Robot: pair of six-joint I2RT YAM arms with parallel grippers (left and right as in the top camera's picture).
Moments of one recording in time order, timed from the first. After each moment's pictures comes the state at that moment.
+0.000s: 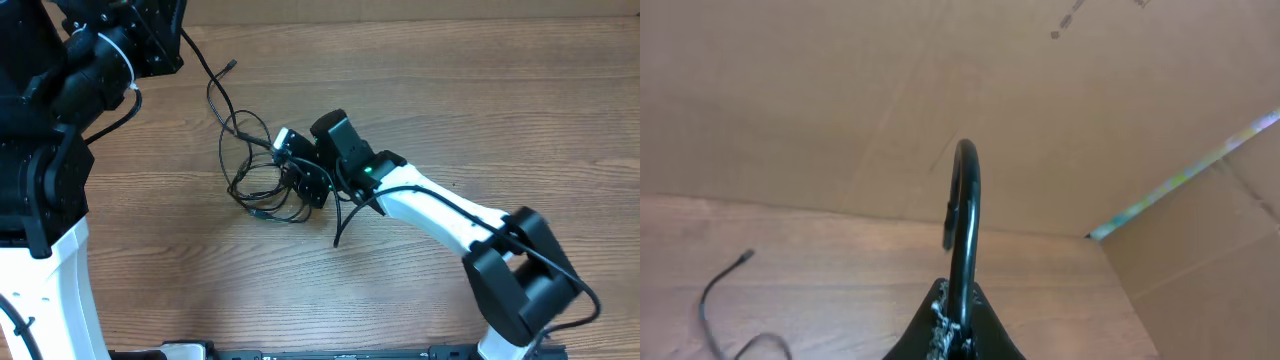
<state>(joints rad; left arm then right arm) -0.03 1.49 2.26 -1.05 0.37 -0.44 0.68 1.87 1.23 -0.24 -0.41 -0.27</state>
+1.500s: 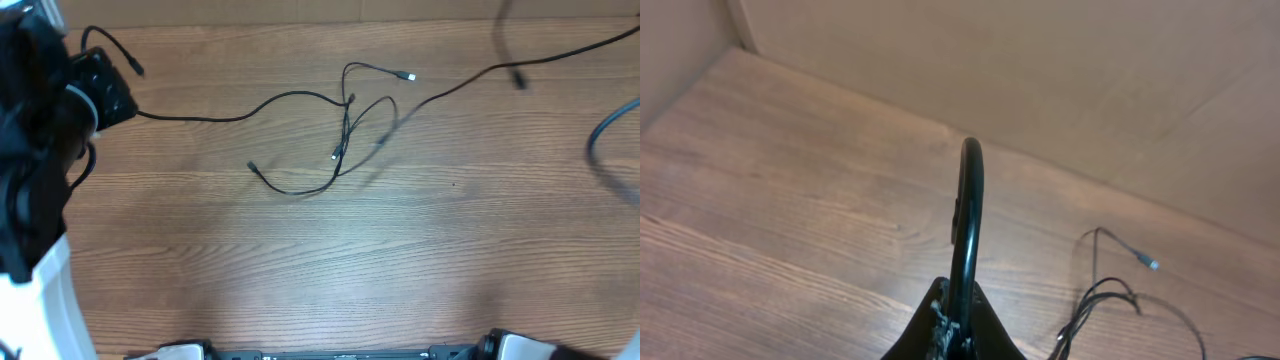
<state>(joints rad) 0.06 1.44 2.26 -1.39 -0.03 -0.33 -0.31 1.44 2.08 -0.56 -0.29 -0.05</state>
